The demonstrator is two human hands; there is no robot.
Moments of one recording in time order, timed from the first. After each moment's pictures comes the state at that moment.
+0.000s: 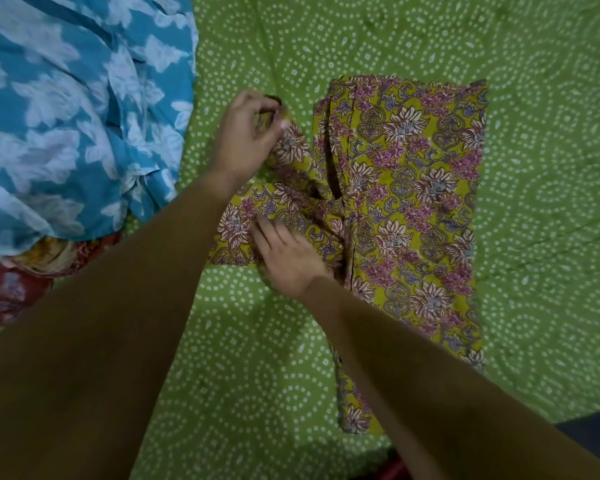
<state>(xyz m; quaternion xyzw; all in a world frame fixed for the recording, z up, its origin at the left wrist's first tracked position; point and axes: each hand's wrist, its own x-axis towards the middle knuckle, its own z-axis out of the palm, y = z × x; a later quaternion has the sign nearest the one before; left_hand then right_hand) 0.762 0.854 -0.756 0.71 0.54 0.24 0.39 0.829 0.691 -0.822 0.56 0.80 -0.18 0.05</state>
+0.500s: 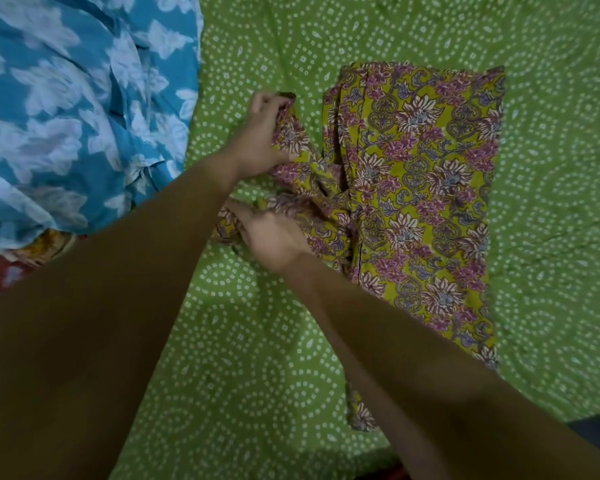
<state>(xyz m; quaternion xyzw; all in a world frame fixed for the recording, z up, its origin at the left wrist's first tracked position) 0.756 0.860 -0.766 0.77 0.50 0.04 0.39 0.802 0.732 -0.789 0.59 0.74 -0.32 -0.05</state>
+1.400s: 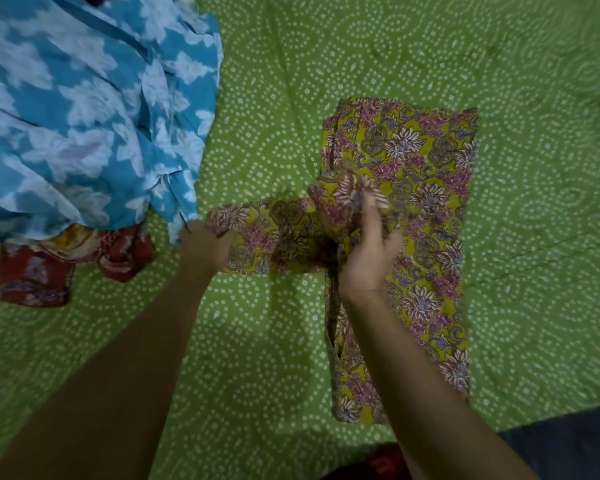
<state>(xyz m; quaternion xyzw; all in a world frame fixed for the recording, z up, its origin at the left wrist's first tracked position) 0.660 0.751 -0.795 0.48 0.81 -0.06 0.34 0.859 0.687 -0.676 0.60 -0.02 -0.42 -0.68</state>
